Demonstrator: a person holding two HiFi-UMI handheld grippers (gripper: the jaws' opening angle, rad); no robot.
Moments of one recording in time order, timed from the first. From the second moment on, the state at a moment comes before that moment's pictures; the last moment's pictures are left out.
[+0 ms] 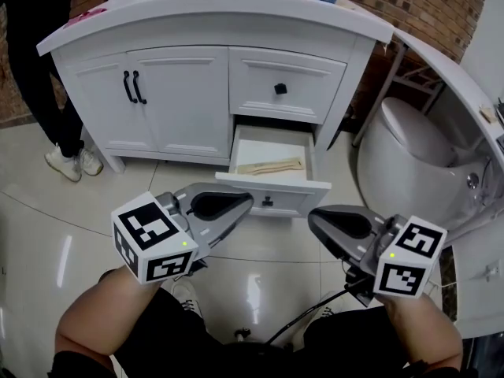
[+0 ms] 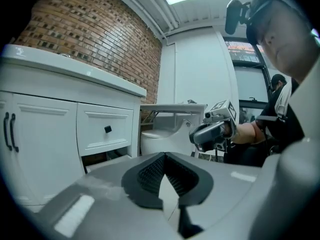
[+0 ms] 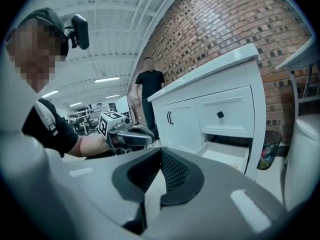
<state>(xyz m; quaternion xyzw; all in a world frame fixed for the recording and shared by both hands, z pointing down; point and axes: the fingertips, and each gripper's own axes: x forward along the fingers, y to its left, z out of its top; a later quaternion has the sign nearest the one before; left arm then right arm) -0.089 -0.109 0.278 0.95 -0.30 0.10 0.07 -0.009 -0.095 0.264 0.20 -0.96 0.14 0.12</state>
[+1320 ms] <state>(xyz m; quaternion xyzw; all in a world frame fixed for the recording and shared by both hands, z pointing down) -0.083 -0.105 0.278 0.95 -0.30 0.10 0.06 -0.019 -0.093 0.293 0.19 -0.96 0.15 0.17</state>
